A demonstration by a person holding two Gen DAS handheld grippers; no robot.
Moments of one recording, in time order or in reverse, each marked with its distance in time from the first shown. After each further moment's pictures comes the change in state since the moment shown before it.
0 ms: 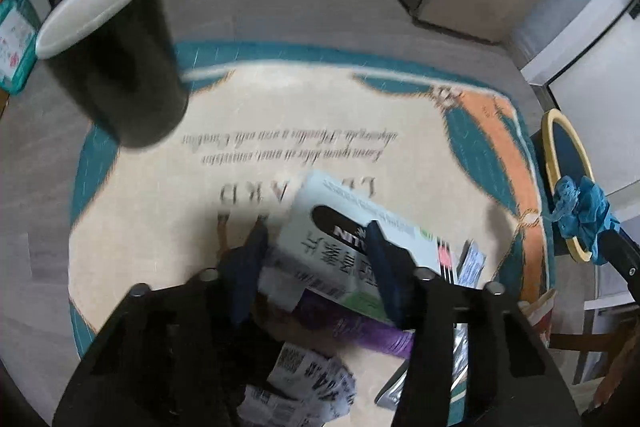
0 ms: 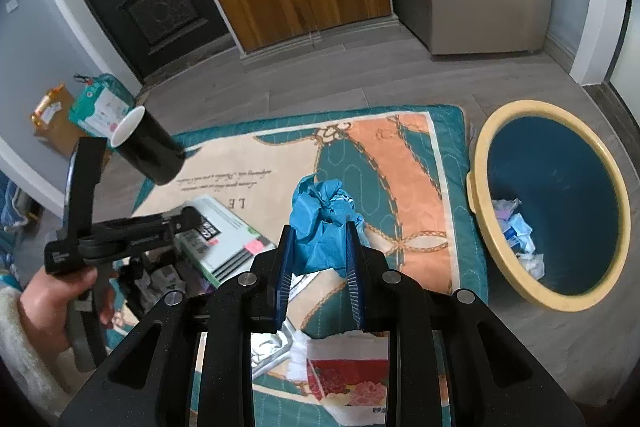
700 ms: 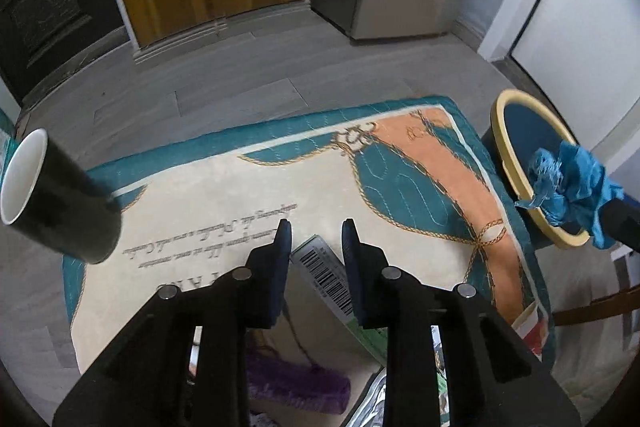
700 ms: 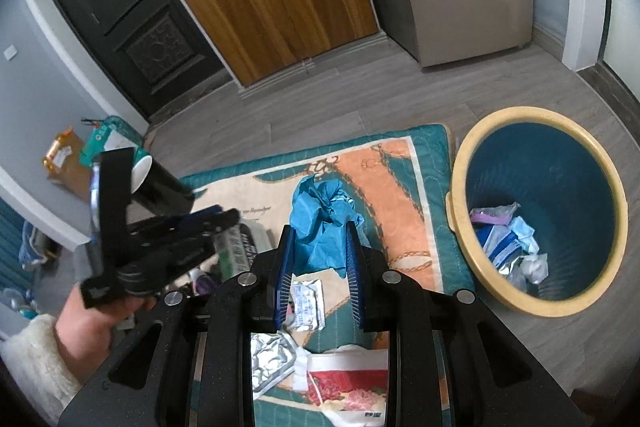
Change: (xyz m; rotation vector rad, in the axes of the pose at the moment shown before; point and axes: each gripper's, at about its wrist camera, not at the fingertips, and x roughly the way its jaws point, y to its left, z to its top) left arm 0.003 -0.089 0.027 0.262 -0.098 -0.001; right arm -0.023 -0.031 0.015 0.100 -0.063 0.057
